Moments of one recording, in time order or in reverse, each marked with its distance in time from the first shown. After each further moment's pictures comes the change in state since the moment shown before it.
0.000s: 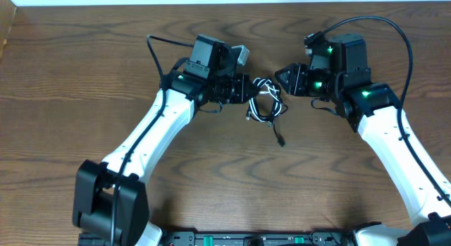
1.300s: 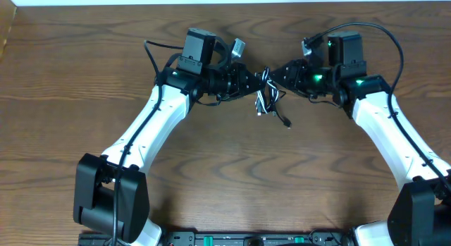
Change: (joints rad) left arm 0.054 0.027 0.000 0.110 0.270 -0.233; right arm -0.057 0.141 0.000 0.085 -0.235 0.174
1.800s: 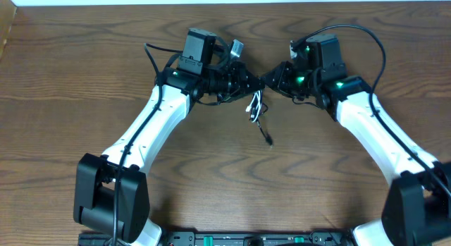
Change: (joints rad) left arm -0.008 0.000 0.000 0.001 -0.006 -0.107; right arm 0.098 0.057 0.002 0.055 0.167 0.119
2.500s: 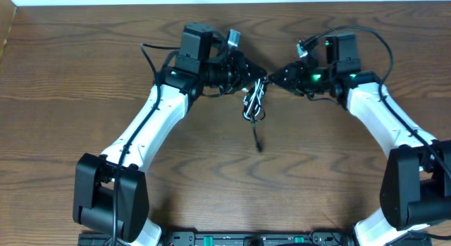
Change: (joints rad) left arm 0.018 0.001 -0.003 0.170 0.017 -0.192; right arm -0.153 0.092 0.000 0.017 -0.332 -0.248
